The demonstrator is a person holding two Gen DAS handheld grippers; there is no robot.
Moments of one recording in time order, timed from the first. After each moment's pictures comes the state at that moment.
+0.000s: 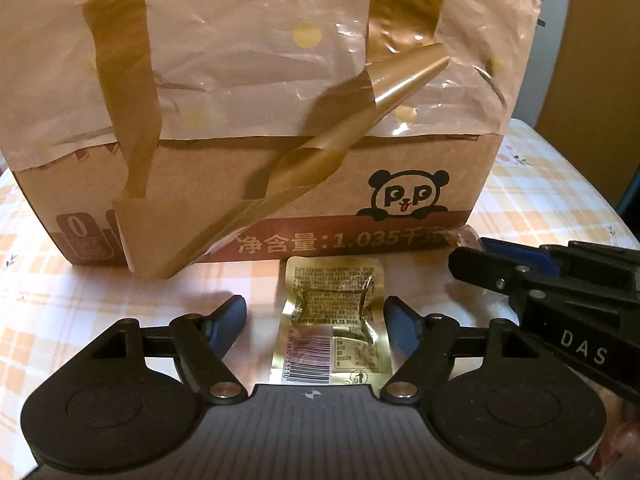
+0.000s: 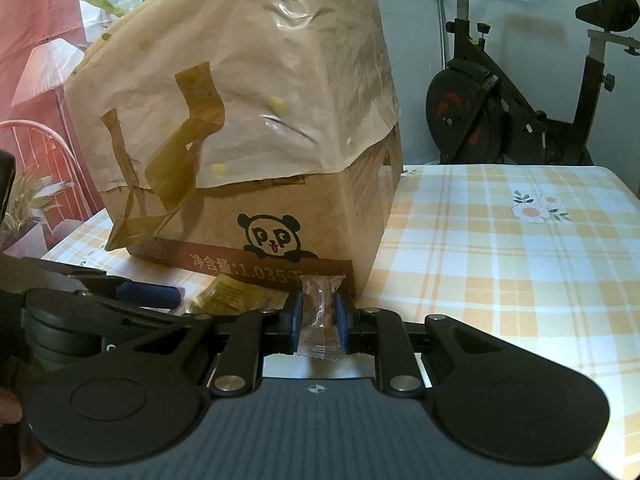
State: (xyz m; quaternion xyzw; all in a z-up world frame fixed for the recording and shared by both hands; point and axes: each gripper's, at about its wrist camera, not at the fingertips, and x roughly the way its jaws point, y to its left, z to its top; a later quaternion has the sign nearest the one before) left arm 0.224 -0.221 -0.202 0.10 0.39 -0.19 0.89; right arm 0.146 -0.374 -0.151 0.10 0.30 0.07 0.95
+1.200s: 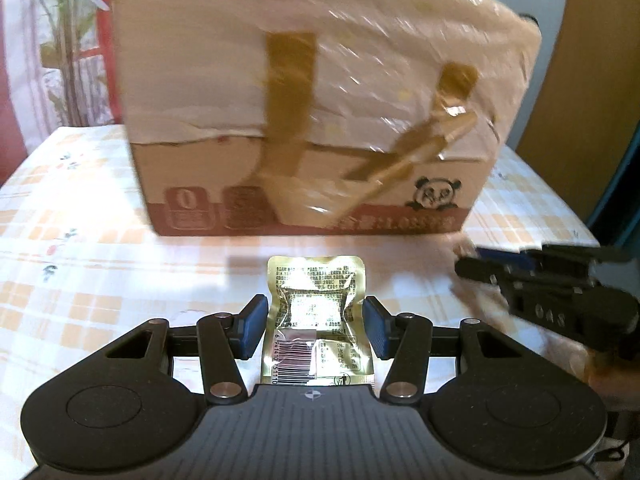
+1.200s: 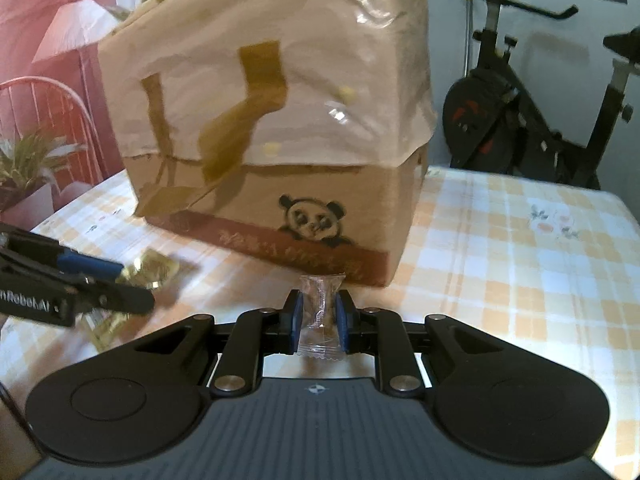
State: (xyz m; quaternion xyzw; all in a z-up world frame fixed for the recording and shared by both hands) left arm 0.189 -0.117 -0.161 0.05 0.38 -0.22 0.90; right arm 0.138 -0.345 -0.144 0.05 0.32 0.08 0.94
